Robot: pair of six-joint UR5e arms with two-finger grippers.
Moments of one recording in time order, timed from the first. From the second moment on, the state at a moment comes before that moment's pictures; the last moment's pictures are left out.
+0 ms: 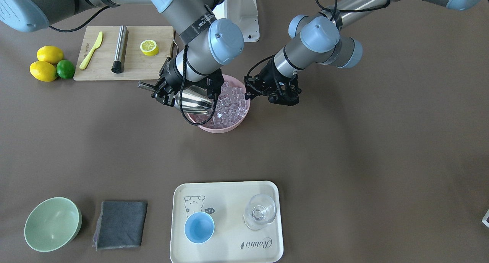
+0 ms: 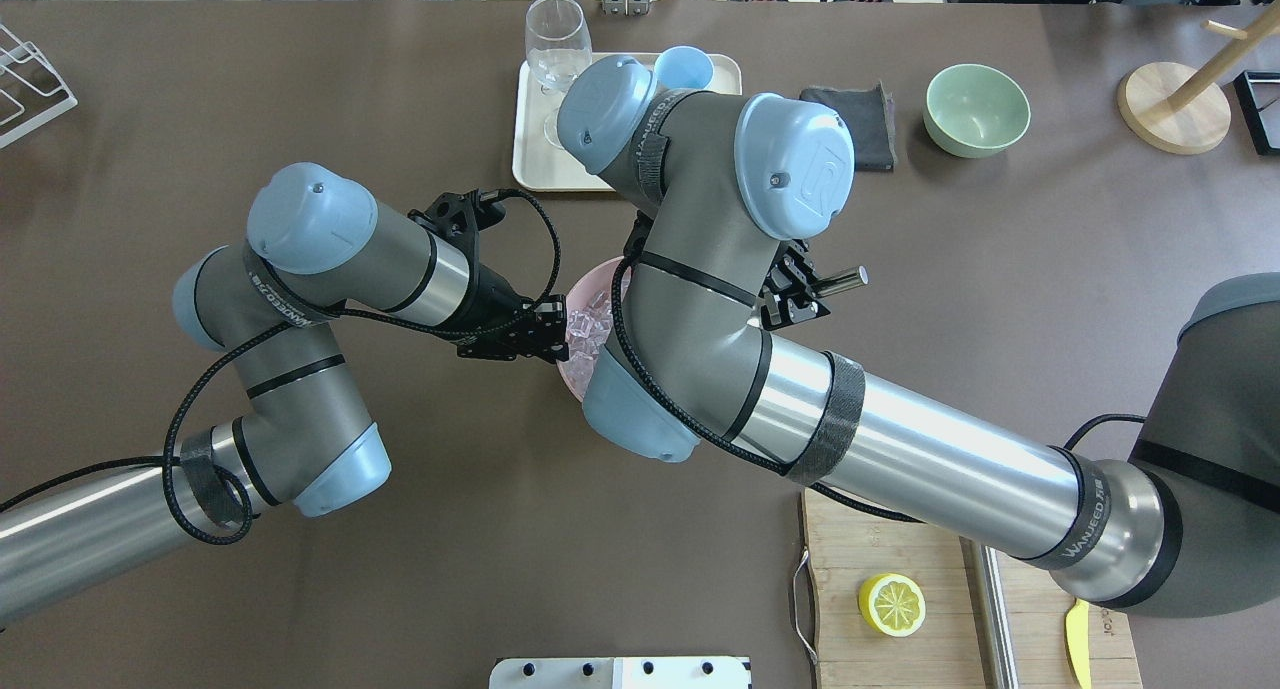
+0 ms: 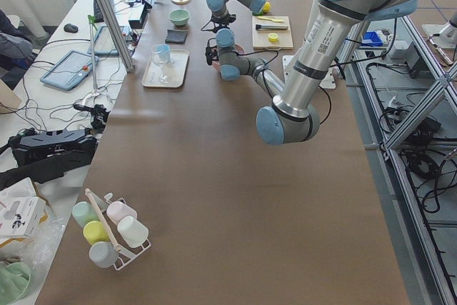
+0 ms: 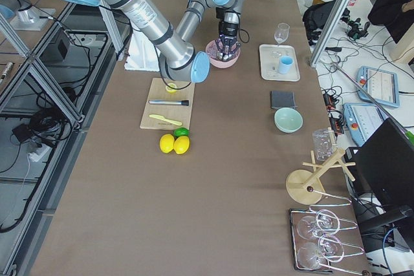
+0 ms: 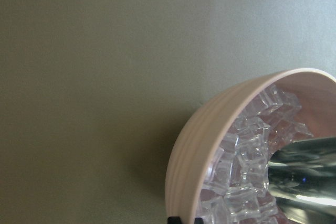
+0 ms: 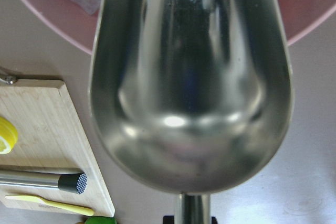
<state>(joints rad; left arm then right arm) -0.60 -2.13 -1.57 -2.25 -2.14 -1.50 0.58 -0.58 1.52 -2.50 1.72 -0.62</state>
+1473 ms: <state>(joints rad) -0.58 -2.13 -1.58 -2.25 -2.14 -1.50 0.56 -0.63 1.53 -2.32 1.77 -0.46</state>
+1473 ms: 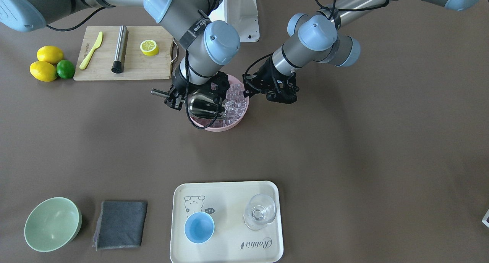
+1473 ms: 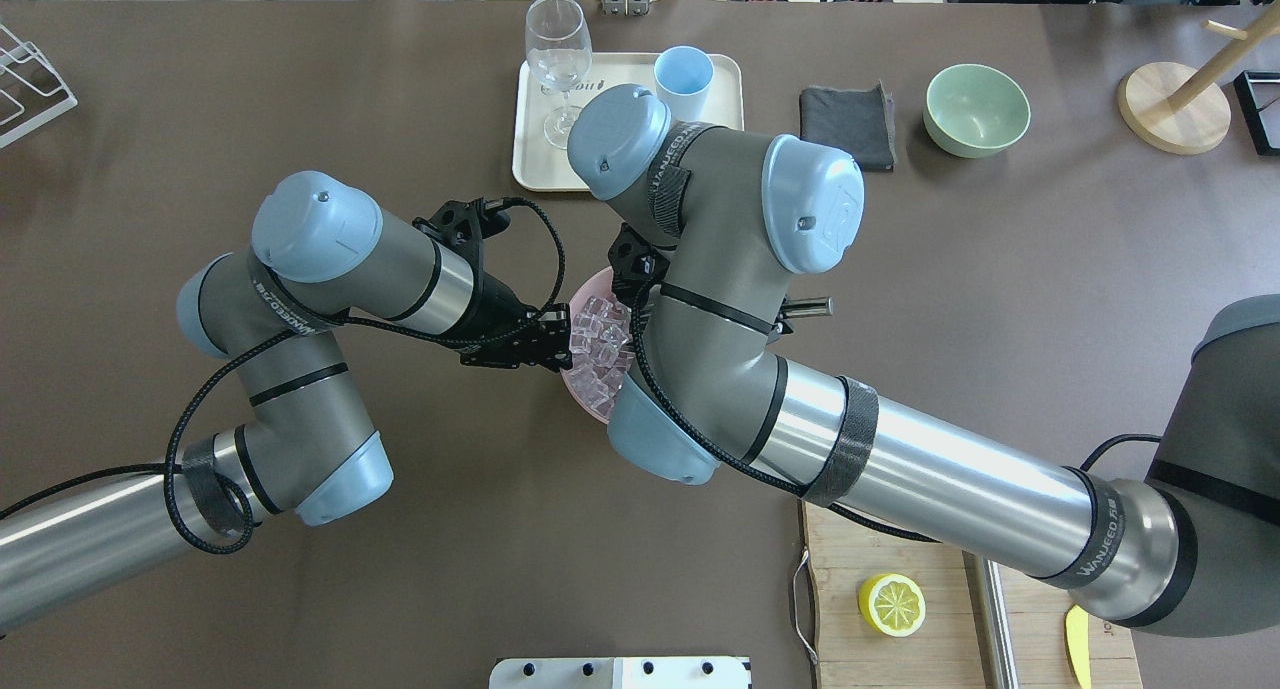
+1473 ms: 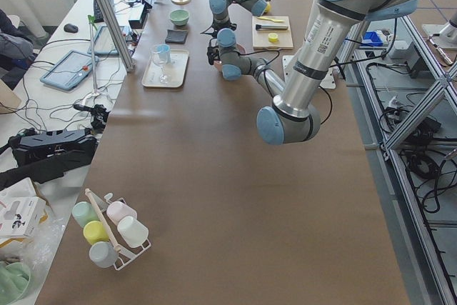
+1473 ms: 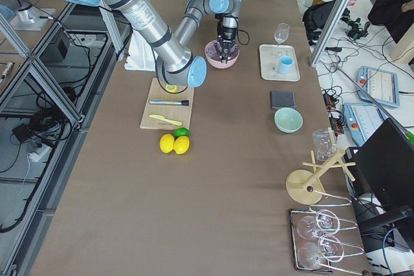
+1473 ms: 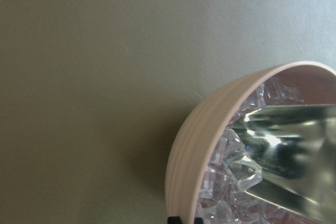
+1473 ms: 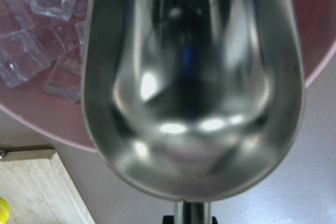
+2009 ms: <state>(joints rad) -0.58 -2.13 -1.58 -2.25 -2.14 -1.50 0.55 -0.63 1.53 -2.30 1.79 -0.42</state>
